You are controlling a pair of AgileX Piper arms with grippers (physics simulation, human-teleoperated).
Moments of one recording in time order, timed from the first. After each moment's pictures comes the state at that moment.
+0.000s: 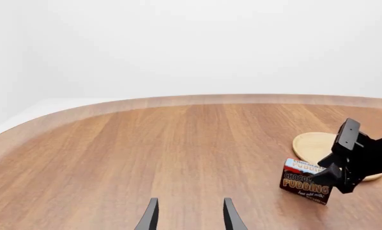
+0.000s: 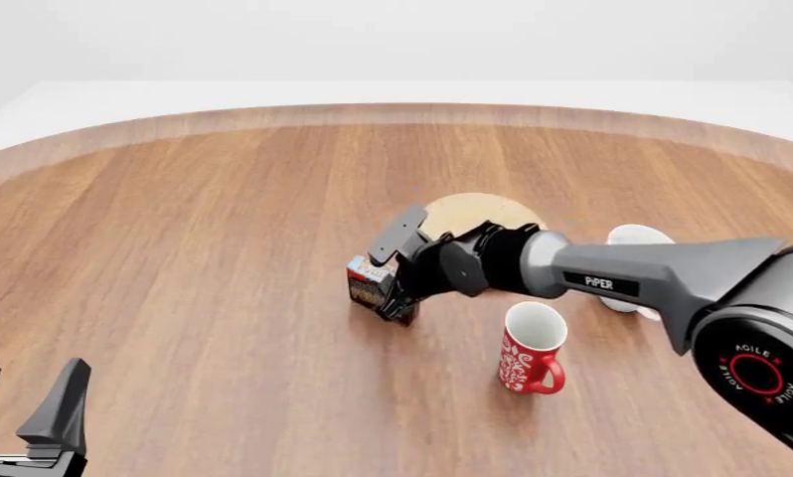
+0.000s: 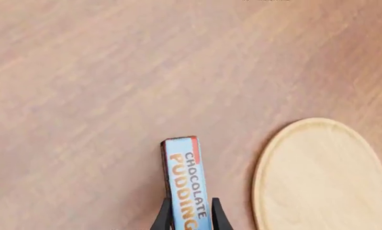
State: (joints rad) left arm 0.00 0.01 0.00 0.00 0.00; right arm 0.62 2.01 -1.32 0.24 -0.33
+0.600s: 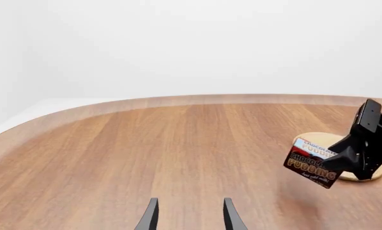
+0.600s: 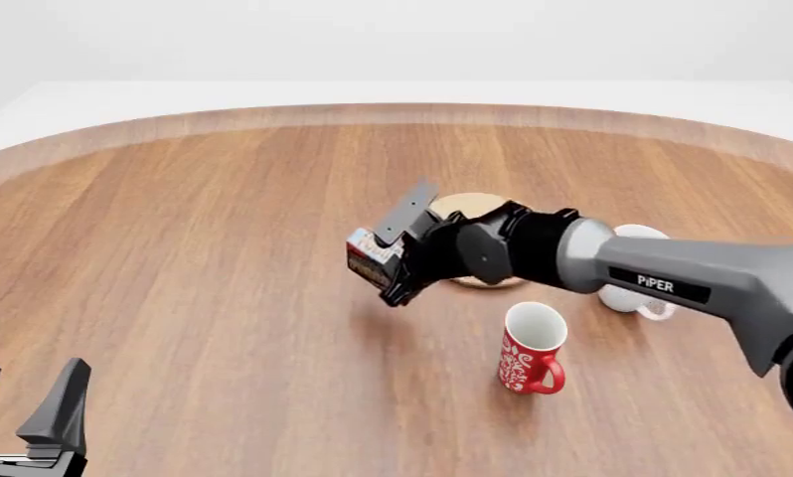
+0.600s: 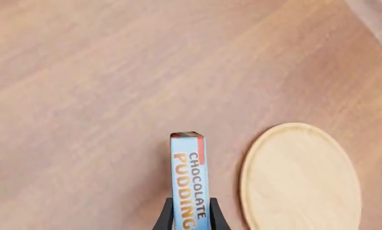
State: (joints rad) left arm 0.00 0.01 0.00 0.00 0.00; right arm 0.63 1.87 -1.28 0.28 -0.34
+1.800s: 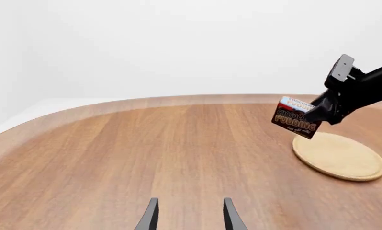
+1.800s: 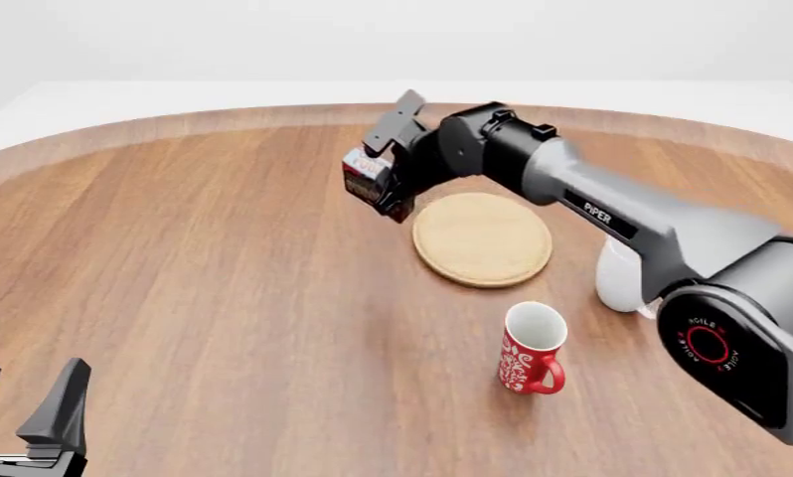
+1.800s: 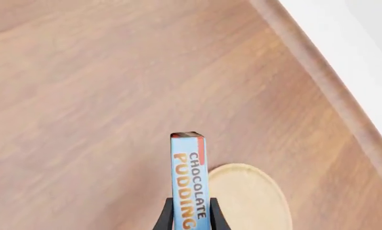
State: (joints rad) left arm 0.00 0.01 0.00 0.00 0.00; right arm 0.54 2.10 -1.88 0.60 -0.46
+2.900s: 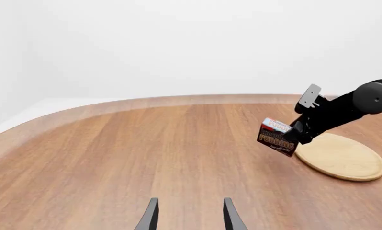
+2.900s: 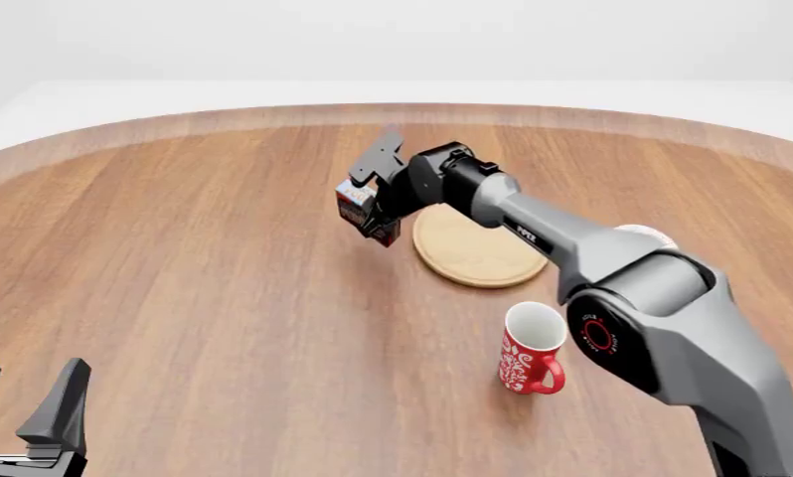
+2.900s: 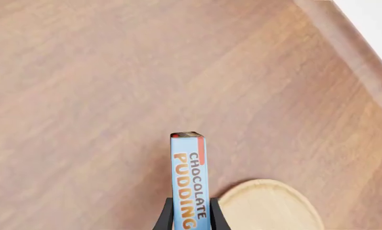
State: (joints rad) left arm 0.00 0.01 0.00 0.00 0.00; right arm 0.54 2.37 -2.10 0.60 -0.41
